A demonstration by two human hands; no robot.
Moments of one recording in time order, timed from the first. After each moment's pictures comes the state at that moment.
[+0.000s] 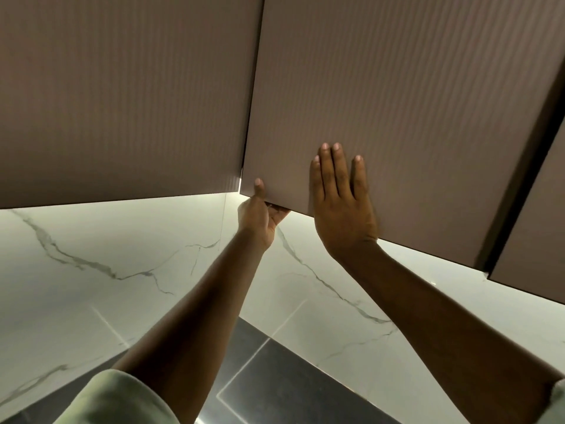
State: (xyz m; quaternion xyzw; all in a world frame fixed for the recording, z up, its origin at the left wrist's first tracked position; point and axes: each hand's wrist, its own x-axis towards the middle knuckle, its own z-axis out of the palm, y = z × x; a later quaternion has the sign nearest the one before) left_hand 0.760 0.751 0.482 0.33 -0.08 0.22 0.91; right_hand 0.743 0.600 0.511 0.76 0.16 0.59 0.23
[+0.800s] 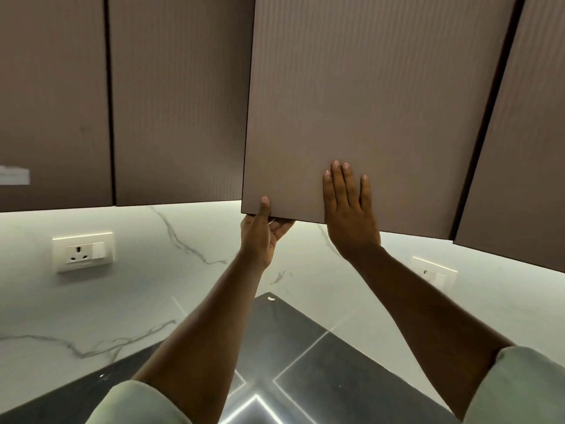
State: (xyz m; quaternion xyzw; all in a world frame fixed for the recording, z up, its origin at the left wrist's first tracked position) left_hand 0.550 0.763 0.473 0.36 -0.09 0.32 0.87; right_hand 0.617 0.599 0.504 0.76 0.29 0.58 0.03
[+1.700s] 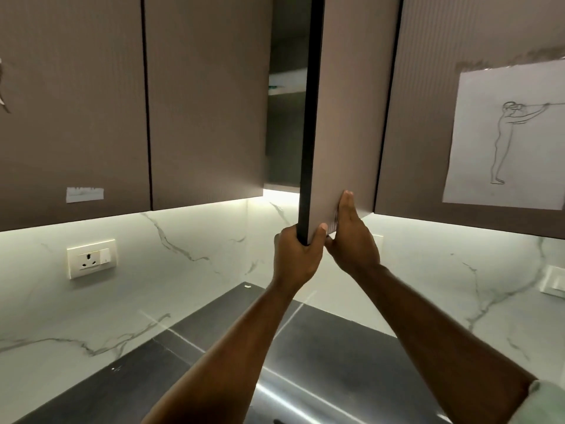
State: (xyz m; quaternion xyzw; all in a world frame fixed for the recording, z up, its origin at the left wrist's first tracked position) left_hand 0.327 0.646 0.472 0.72 -0.10 0.42 0.55; right_hand 0.391 0.531 0.488 0.85 0.23 0.40 -0.24
